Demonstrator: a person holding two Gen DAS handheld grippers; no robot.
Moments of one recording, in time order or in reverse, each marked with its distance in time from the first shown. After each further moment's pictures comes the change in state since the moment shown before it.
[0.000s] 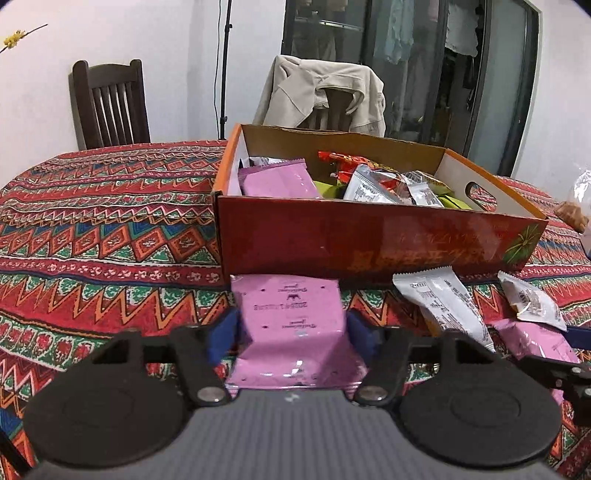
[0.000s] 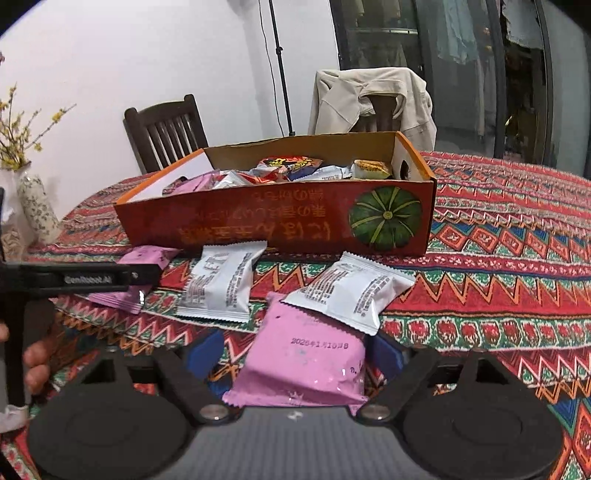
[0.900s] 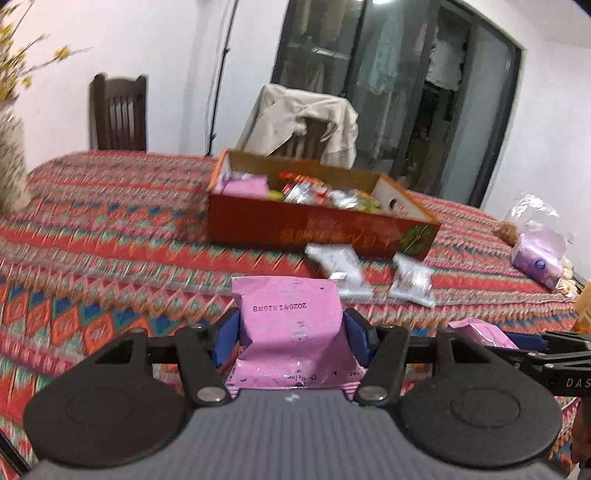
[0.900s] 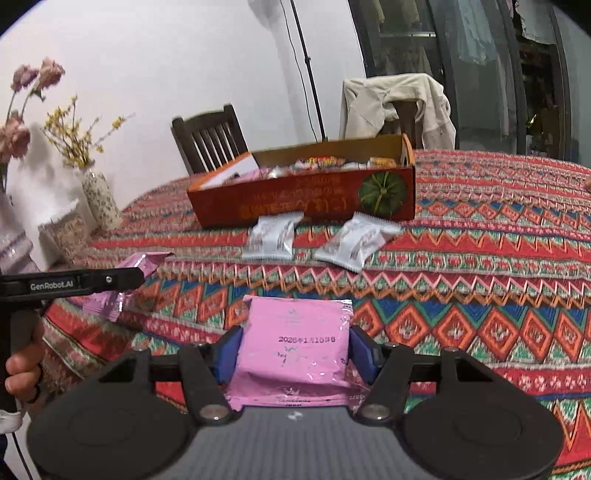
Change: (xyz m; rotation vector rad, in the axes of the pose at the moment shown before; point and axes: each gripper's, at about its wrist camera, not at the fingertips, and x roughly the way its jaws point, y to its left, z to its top) left arm -0.141 -0.034 -0.043 -0.055 -0.086 -0.095; right arm -0.113 -0.020 -0.046 0.028 -0.037 0.170
